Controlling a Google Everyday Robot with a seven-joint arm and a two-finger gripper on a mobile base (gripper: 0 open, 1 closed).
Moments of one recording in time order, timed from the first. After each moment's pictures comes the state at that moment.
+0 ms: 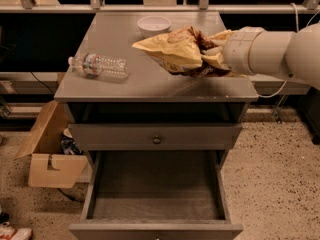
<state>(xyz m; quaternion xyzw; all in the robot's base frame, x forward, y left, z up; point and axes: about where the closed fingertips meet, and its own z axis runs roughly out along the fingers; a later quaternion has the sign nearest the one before) 0.629 -0.120 0.954 -0.51 0.64 -0.03 0.58</state>
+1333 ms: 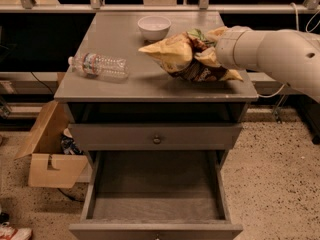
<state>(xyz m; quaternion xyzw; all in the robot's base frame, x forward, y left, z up) 0.686 -0.133 0.932 -0.49 0.66 -0.10 0.56</state>
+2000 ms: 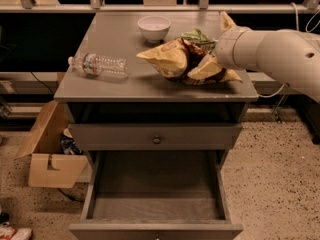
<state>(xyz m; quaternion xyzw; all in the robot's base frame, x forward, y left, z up) 0.686 -0.133 0.932 -0.49 0.66 -0.10 0.56</state>
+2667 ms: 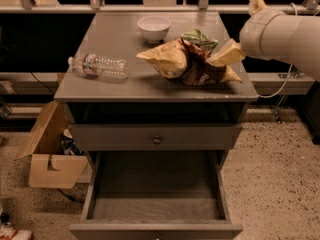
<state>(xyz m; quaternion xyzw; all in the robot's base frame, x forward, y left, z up) 0.666 -0.176 0.987 -0.45 0.66 -0.15 0.58</state>
